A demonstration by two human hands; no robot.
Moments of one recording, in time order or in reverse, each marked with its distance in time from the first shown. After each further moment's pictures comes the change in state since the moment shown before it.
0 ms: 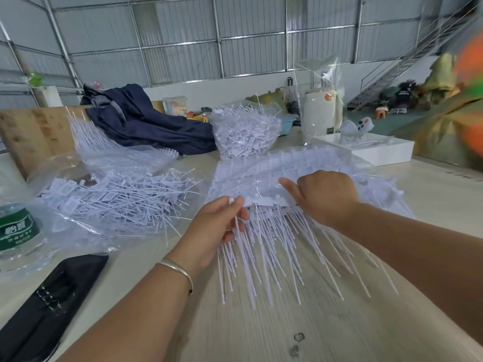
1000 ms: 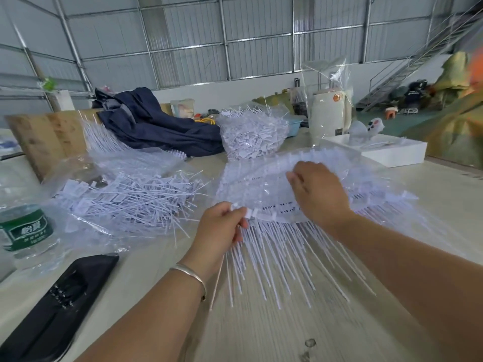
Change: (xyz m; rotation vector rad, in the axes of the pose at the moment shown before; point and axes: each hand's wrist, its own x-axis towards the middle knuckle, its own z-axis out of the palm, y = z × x) left_hand 0.001 -0.004 0.003 0.092 0.206 0.008; right_hand 0.005 -0.021 0.012 0.493 0.227 0.069
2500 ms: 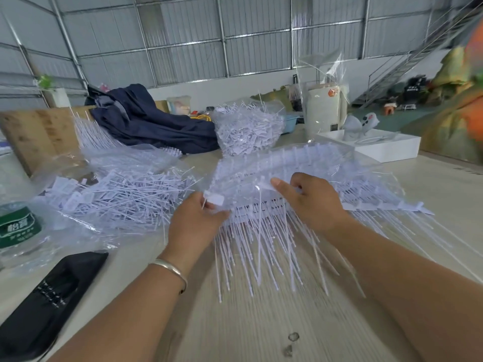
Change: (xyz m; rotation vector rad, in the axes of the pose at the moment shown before) left_hand 0.006 -0.003 -0.019 0.583 0.238 0.196; right_hand -0.019 0.004 -0.006 0.302 -0.150 0.166
